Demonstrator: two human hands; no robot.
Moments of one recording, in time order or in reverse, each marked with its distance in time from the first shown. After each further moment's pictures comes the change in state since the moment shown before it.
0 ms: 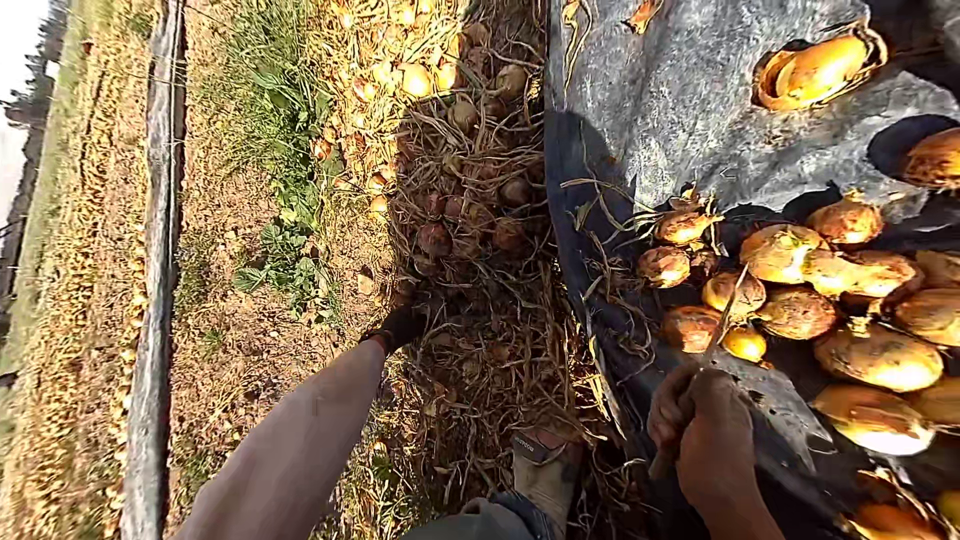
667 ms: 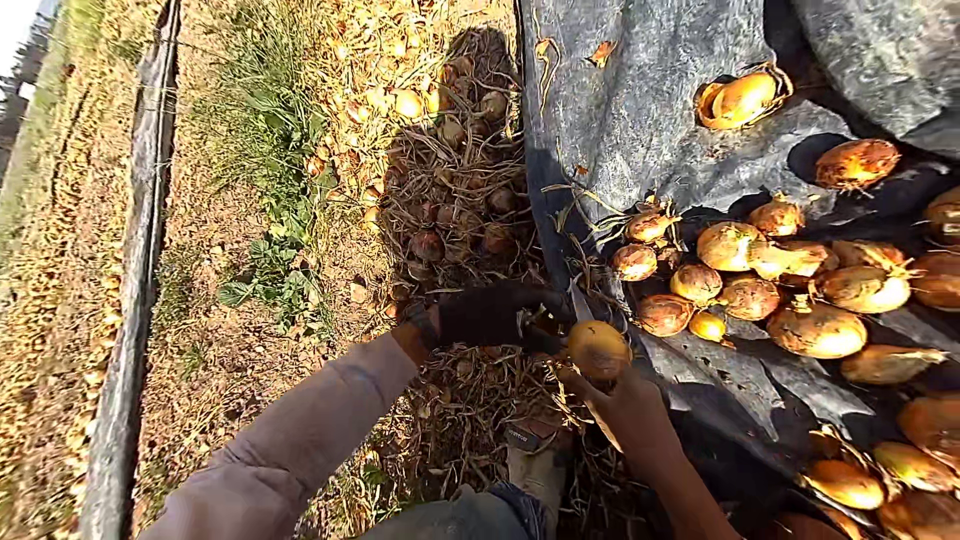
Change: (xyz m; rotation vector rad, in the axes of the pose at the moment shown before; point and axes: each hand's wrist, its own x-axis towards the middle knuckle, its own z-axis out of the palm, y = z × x) left_hand -0.179 0.201 -0.063 -0.187 -0.218 1.154; right_hand -0.017 0.005 0.023 -0.760 -0.055 -0.003
